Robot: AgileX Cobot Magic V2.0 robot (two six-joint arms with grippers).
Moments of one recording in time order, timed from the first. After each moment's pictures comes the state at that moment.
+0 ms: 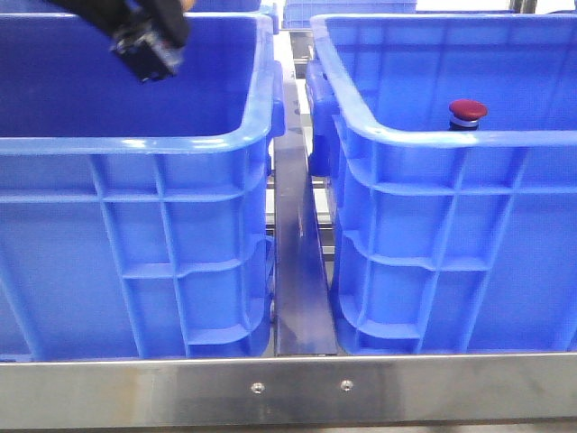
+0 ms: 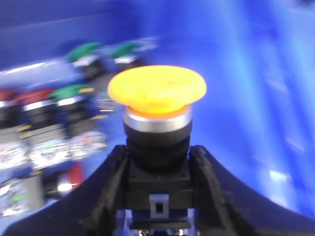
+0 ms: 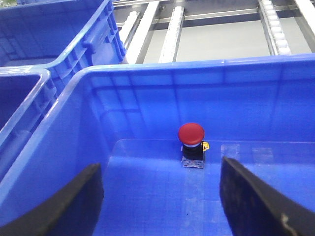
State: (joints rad) left arm -0.56 1.47 -1.34 -0.03 0.80 -0.27; right arm 0.16 0.78 -0.54 0.83 0.00 -0.67
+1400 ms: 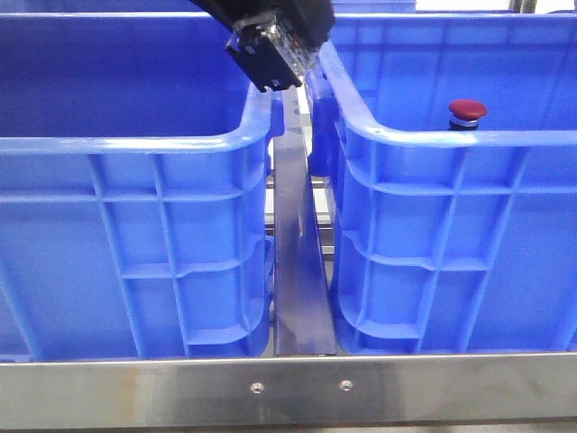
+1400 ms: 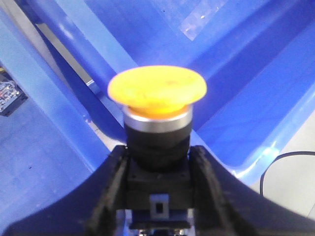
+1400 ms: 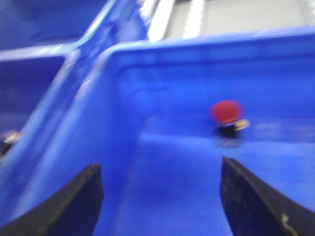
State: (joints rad) left arm -0.84 1.46 -1.33 -0.05 0.80 -0.18; right arm 0.16 0.84 -0.63 0.89 0.23 -0.67
